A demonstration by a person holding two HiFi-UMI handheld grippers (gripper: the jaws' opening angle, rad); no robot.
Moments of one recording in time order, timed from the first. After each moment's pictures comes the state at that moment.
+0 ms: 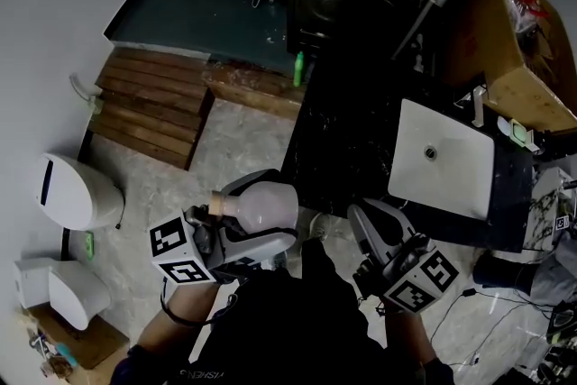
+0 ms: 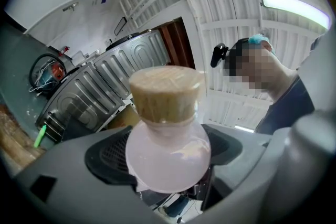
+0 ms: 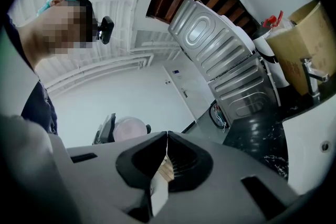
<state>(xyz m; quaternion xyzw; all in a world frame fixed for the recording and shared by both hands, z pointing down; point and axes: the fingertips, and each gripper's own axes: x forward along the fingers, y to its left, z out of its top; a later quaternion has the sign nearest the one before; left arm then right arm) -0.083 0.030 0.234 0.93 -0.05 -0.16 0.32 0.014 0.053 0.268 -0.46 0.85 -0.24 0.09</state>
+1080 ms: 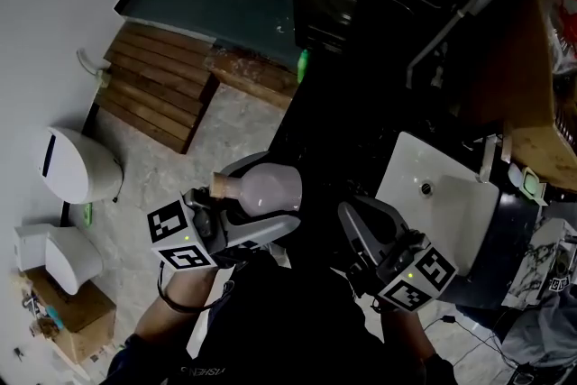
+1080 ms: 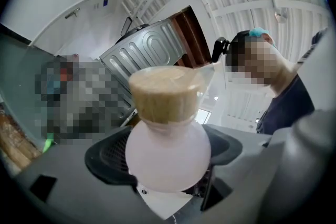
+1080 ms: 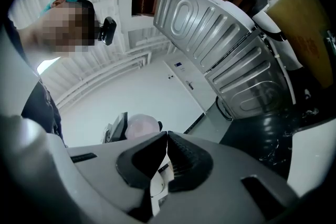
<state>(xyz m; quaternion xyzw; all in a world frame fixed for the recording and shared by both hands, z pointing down) 0.036 -0.090 0.269 0.93 -0.13 -0.13 0.31 0.112 -0.061 0.300 -0.37 0.87 -0.30 0.10</state>
